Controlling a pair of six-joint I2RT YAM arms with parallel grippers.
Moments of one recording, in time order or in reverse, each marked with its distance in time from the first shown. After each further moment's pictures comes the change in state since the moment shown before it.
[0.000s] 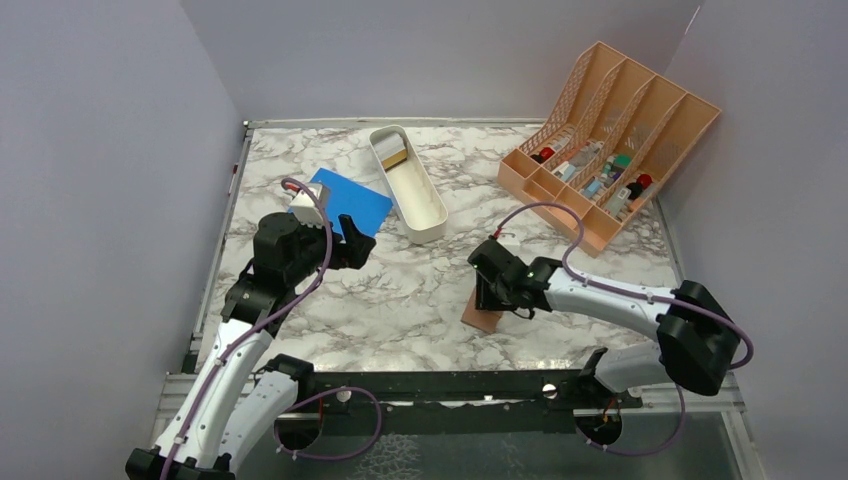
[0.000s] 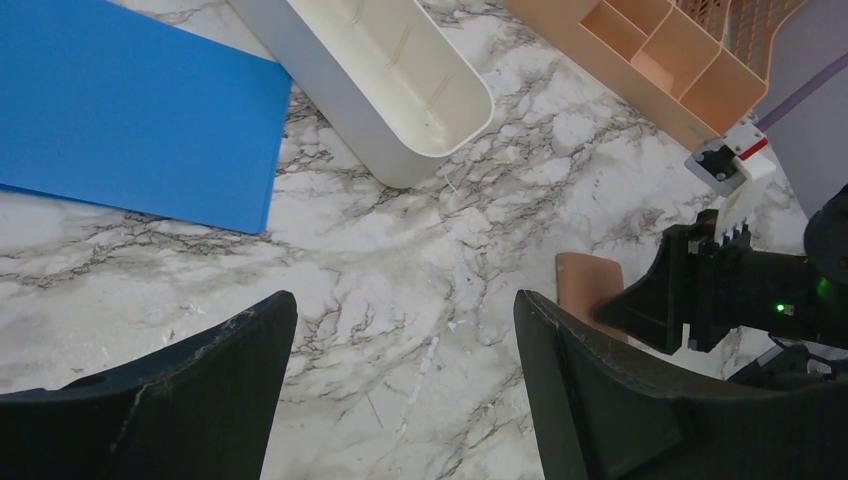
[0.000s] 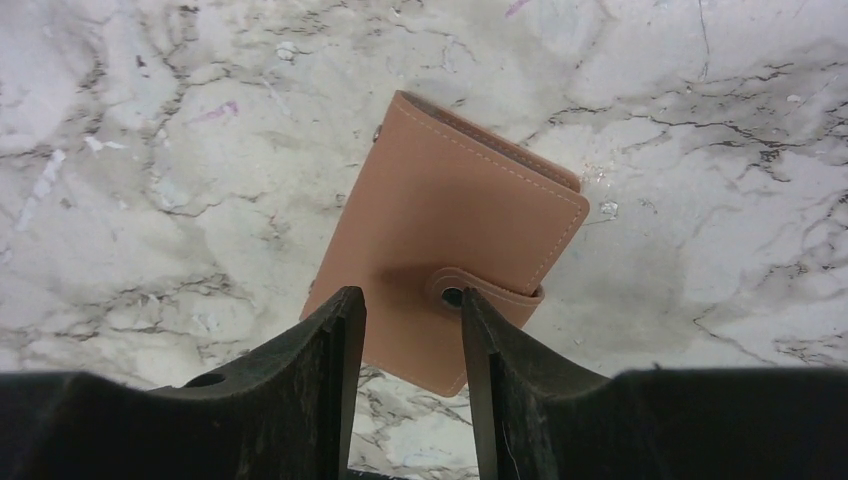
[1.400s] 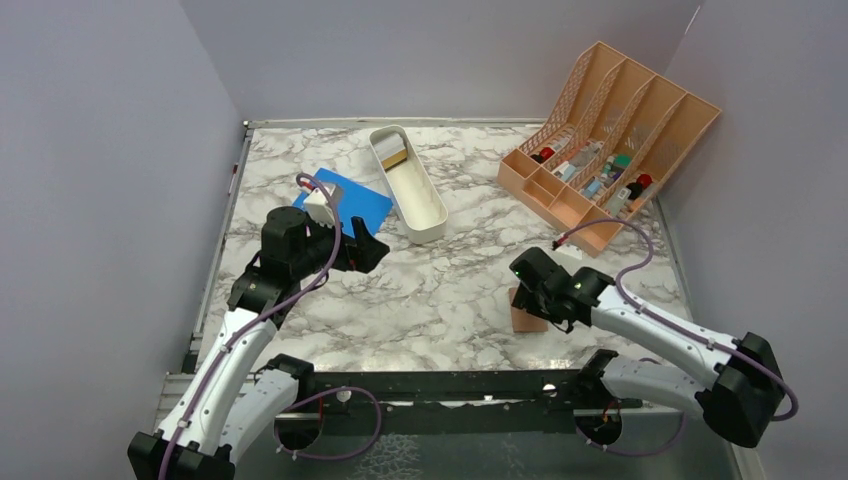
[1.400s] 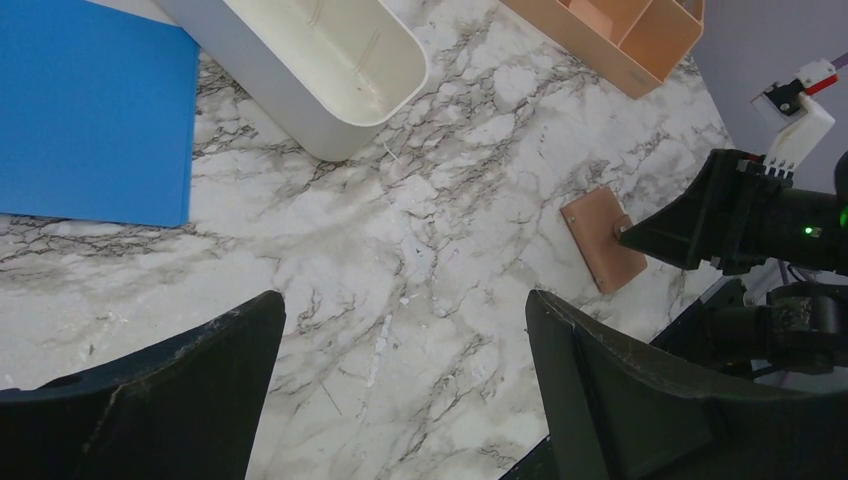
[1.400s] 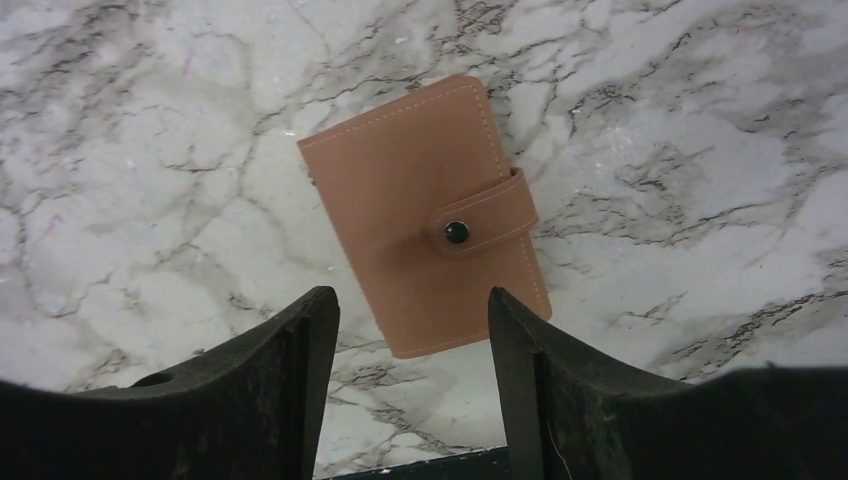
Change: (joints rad) left arm -0.010 0.068 0.007 0.014 0.151 -0.008; right arm -0.121 -0.323 -0.105 -0.287 0.155 0.240
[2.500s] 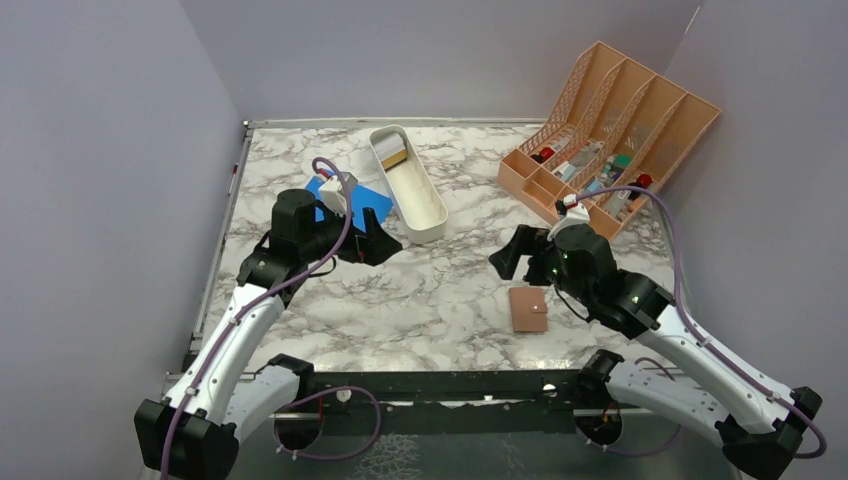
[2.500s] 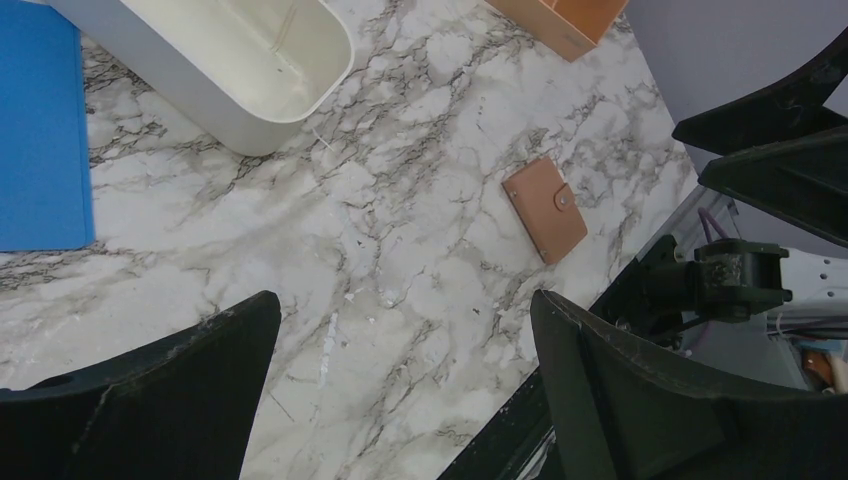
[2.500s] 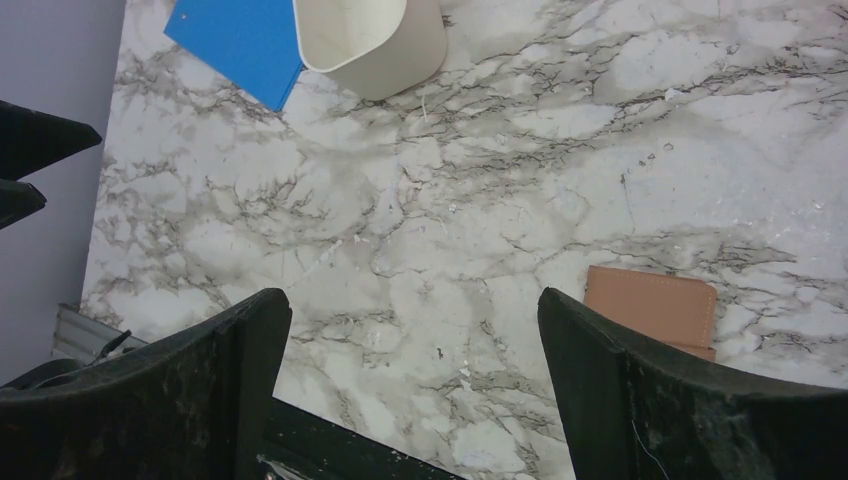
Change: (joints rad) left arm 0.000 0.143 0.078 0.010 0.154 -0.019; right arm 0.000 -0.226 0.167 0.243 -0.156 -0.389
